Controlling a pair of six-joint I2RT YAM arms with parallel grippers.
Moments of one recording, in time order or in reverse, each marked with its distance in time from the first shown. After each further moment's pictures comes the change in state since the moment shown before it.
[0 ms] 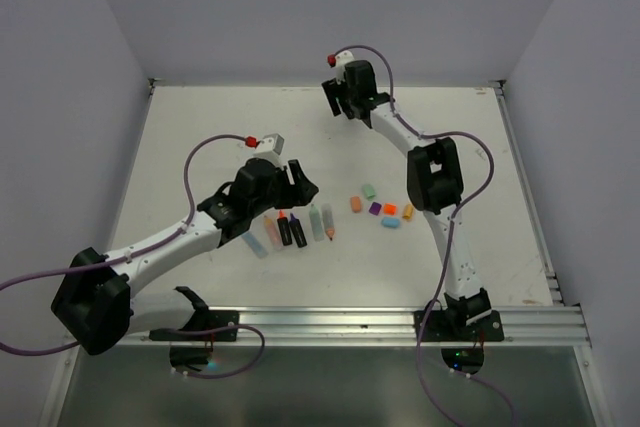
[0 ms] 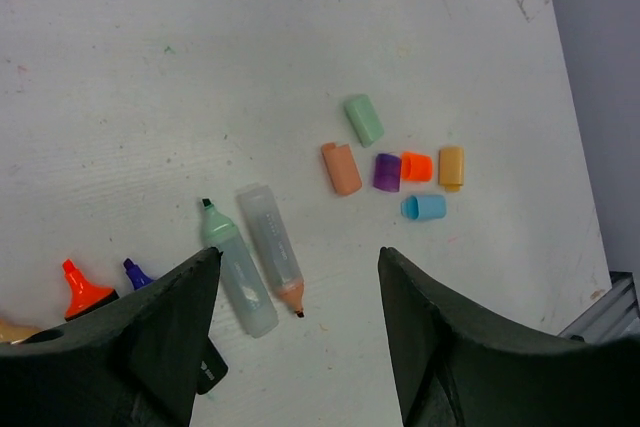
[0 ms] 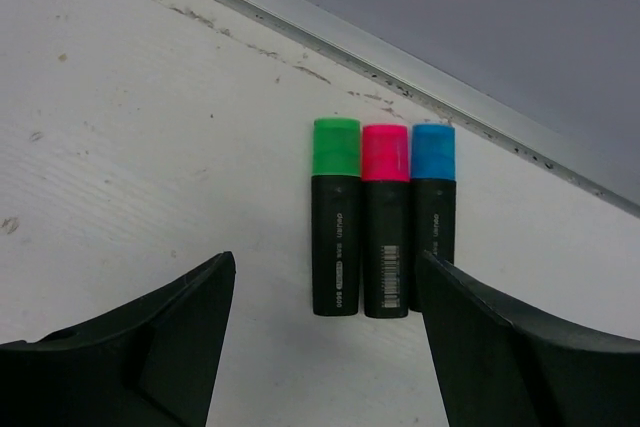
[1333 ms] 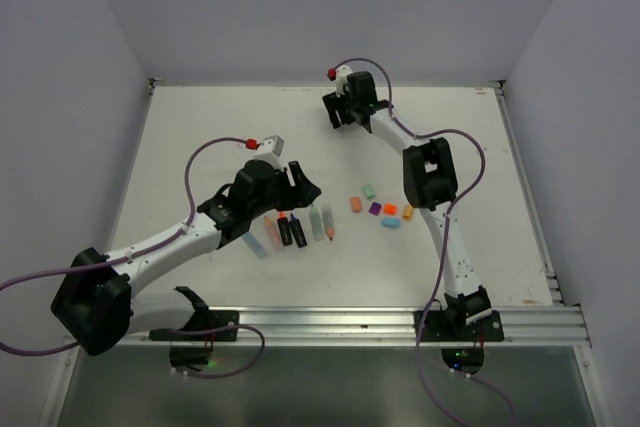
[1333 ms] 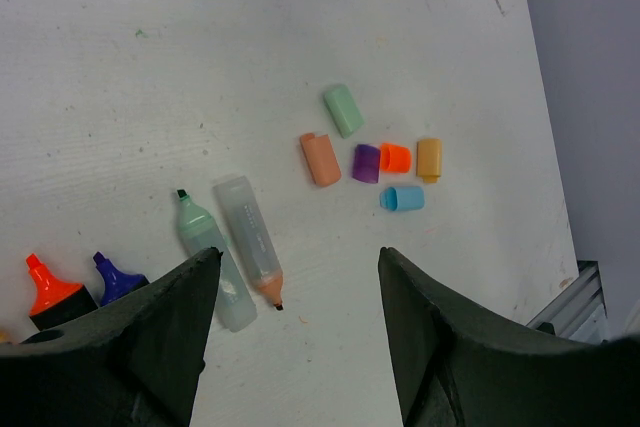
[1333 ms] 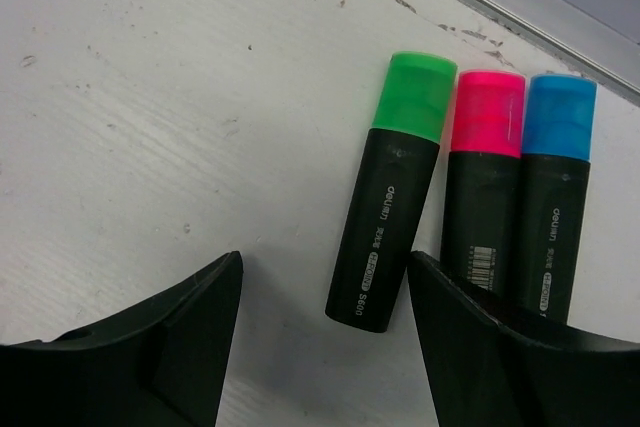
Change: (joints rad) left arm 0.004 -0.002 -0.023 0.047 0.060 -0.046; right arm -0.029 0.120 0.046 -0.027 -0.179 0.021
